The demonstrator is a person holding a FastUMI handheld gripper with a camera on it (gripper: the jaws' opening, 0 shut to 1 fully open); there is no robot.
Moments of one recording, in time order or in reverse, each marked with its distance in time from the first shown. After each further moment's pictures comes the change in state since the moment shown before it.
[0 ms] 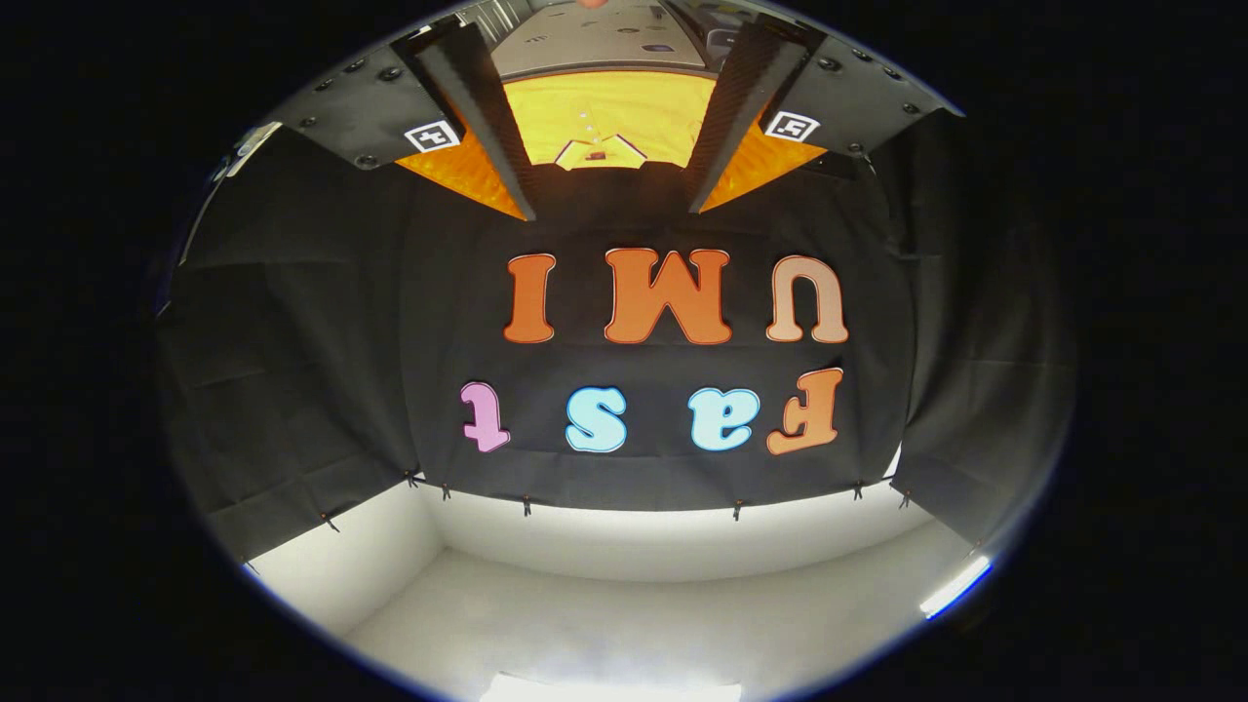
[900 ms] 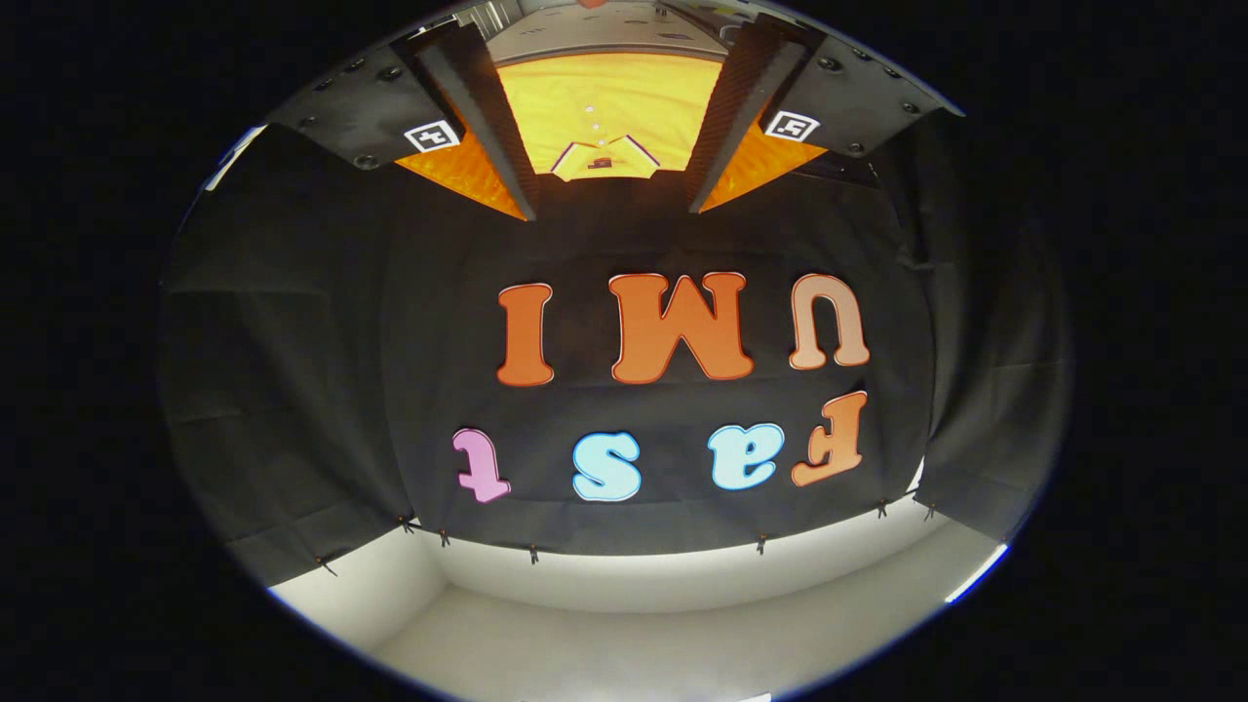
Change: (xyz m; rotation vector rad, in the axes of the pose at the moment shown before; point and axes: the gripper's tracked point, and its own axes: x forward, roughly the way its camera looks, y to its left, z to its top) arm 0.119 -0.042 -0.066 0.044 0.119 0.027
